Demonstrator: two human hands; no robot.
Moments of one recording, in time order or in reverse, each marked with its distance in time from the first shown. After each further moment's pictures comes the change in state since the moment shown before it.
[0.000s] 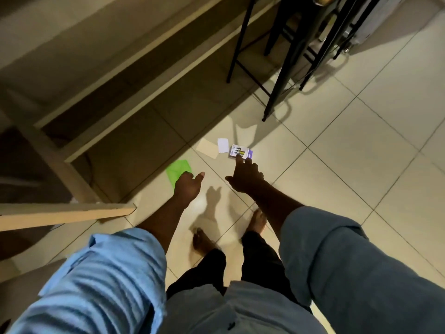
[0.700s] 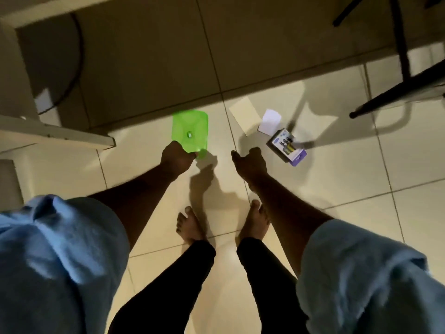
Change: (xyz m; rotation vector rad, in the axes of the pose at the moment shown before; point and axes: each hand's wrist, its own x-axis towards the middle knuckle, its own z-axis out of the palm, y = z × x) left_hand 0.294 -0.150 0.140 0.042 0.216 -0.377; right_hand 0.333 0.021 0.204 0.347 -0.233 -0.025
